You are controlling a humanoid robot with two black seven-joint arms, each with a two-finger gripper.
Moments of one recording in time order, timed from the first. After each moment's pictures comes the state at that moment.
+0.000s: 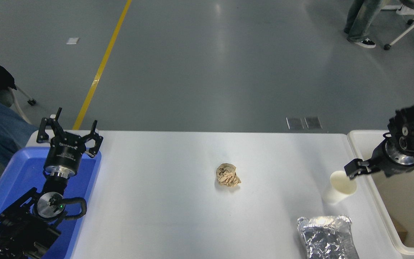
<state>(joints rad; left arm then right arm) -0.53 0.24 -1.00 -0.46 -0.12 -0.69 -0.39 1.51 -0.51 -1.18 1.01 -0.57 0.39 0.05</state>
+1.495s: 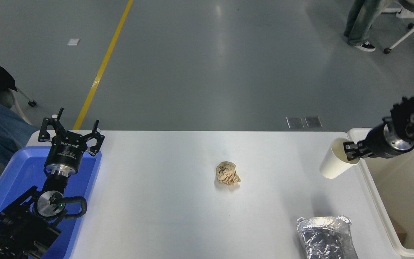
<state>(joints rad) -0.53 0.24 -1.00 -0.46 -0.12 -0.69 -0.39 1.88 -0.61 -1.13 1.23 -0.58 0.52 0.07</state>
